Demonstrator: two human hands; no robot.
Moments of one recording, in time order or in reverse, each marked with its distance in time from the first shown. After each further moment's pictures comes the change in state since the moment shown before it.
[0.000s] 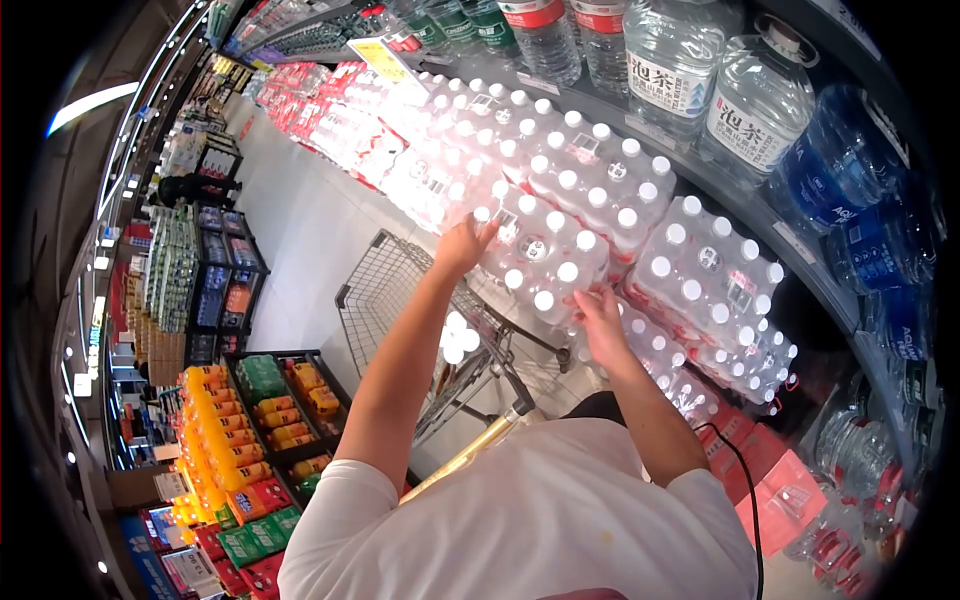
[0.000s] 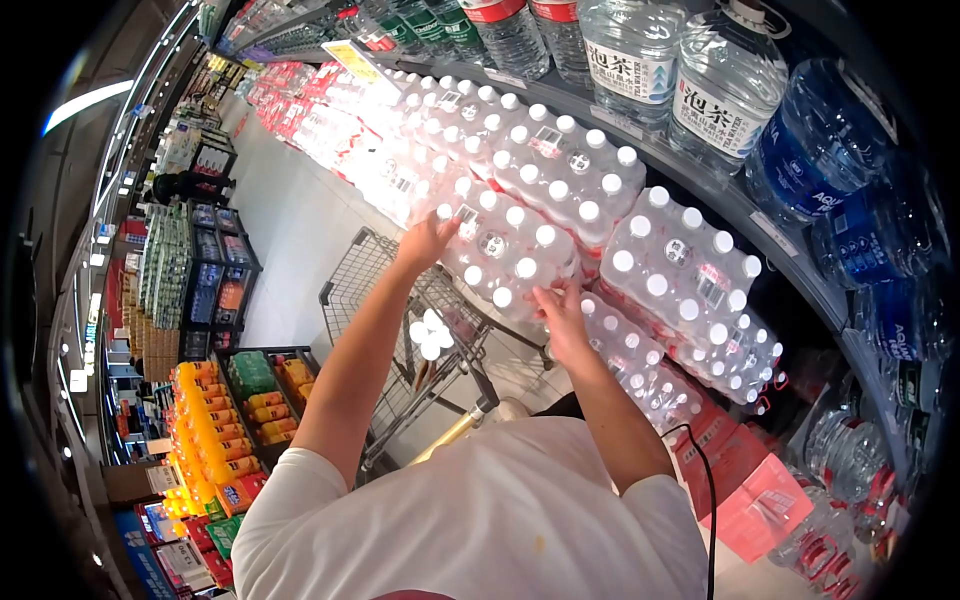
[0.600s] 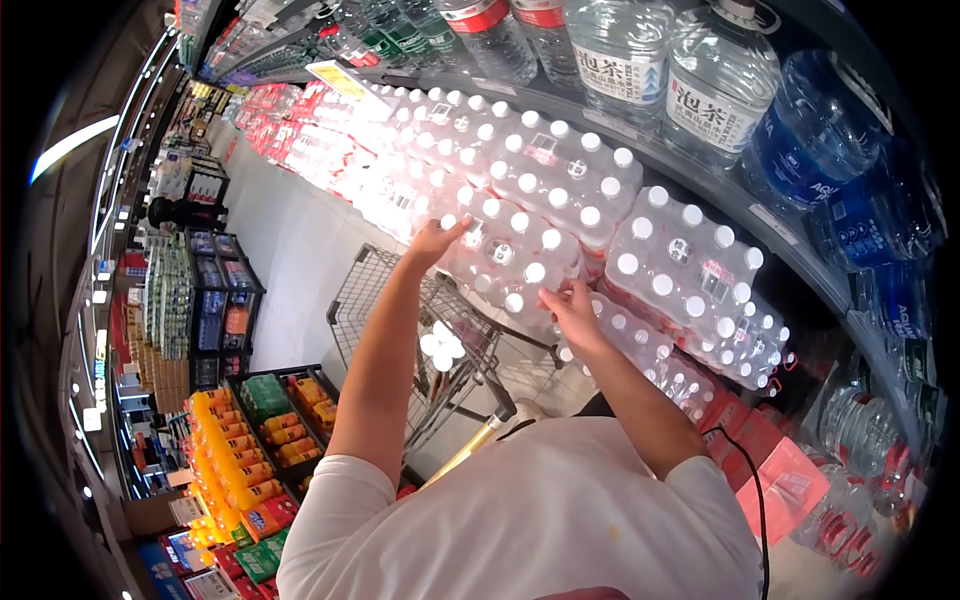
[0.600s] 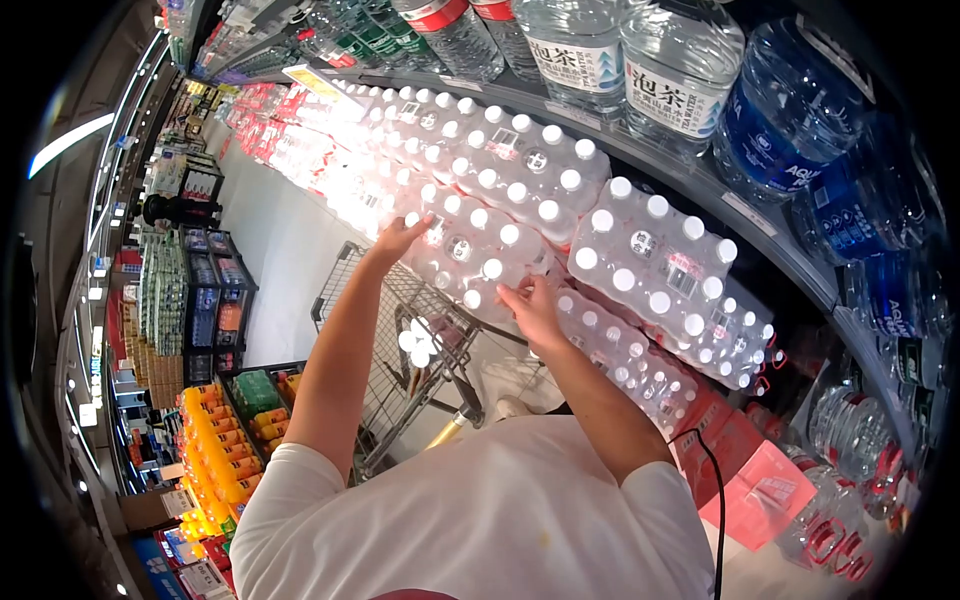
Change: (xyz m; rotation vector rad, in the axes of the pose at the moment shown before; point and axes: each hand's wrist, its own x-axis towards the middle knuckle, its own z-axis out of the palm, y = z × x) left_hand 0.049 -0.014 0.003 -0.355 -0.140 -0.102; right_hand 0.012 -0.014 0.002 -0.143 0.009 0.054
